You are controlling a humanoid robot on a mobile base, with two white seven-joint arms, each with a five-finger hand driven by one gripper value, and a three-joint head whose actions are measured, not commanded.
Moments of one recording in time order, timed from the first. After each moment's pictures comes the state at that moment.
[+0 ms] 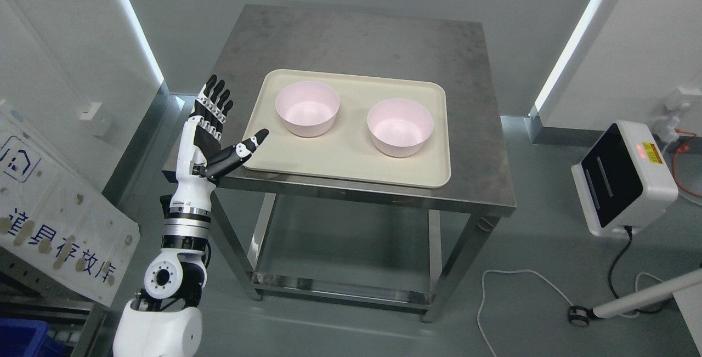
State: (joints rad) left arm -0.34 0.00 -0.01 -1.47 0.21 -0.26 -0.05; right arm 0.00 0.00 0.00 0.00 0.00 0.04 0.01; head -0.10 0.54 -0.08
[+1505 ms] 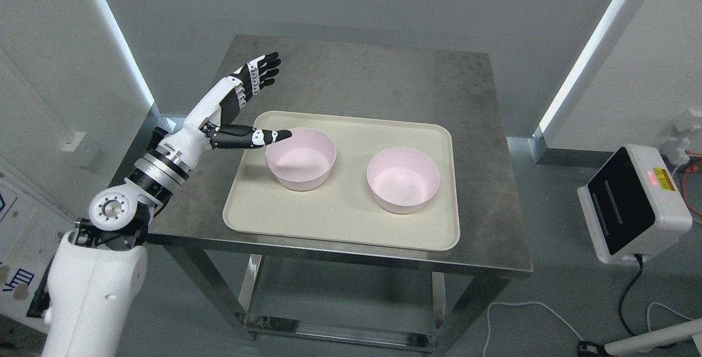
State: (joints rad) left arm -0.58 0.25 -0.08 -1.46 0.08 -0.04 -0.54; right arm 0.00 0.00 0.00 0.00 0.00 0.04 0.01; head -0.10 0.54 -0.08
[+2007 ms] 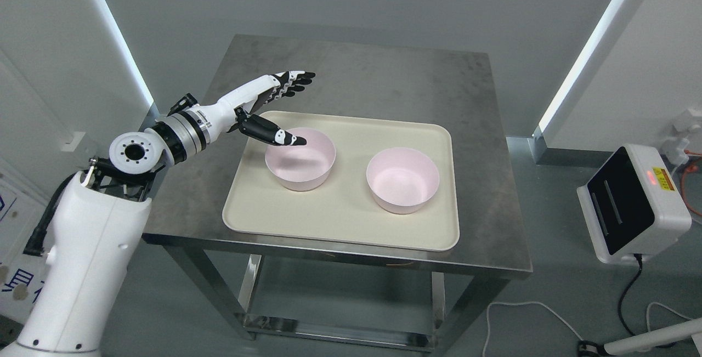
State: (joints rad) left arm -0.78 0.29 -0.24 -1.35 -0.13 0.12 -0.72; right arm 0.00 0.00 0.00 0.00 0.00 0.04 0.01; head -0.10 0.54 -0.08
